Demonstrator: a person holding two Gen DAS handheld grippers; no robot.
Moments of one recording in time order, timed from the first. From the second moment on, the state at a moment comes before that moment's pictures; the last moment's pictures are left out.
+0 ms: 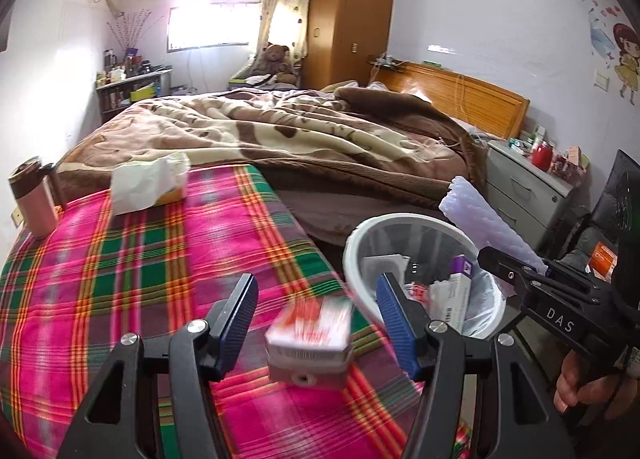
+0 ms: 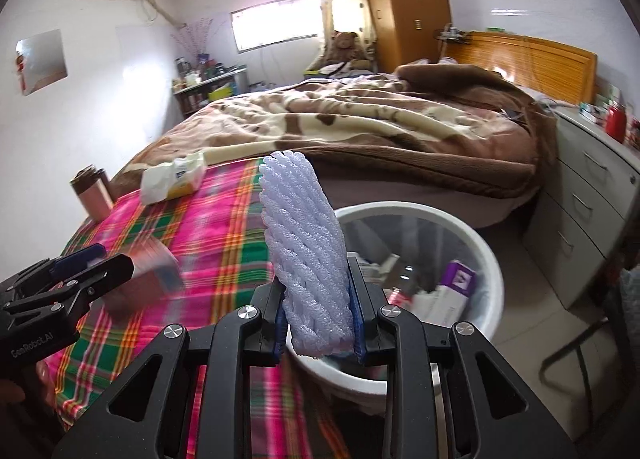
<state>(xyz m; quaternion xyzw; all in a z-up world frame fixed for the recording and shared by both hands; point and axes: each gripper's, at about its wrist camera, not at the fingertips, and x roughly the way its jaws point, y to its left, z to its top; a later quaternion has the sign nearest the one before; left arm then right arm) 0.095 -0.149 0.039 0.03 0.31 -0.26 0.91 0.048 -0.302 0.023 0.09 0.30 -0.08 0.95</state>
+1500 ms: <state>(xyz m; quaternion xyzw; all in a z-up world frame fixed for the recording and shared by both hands) 0.087 -0.240 0.007 0.07 0.35 -0.32 0.87 0.037 -0.357 -0.003 0.14 0.32 -0.13 0.93</state>
